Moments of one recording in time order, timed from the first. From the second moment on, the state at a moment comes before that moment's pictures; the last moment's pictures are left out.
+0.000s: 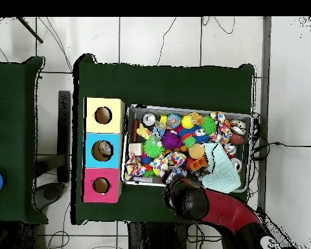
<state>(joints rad) -0.63 -0.79 0.18 2.13 -0.20 0.24 2.05</state>
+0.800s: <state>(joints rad) -0.67 -0.70 0.16 2.06 -0.23 0.24 2.05</state>
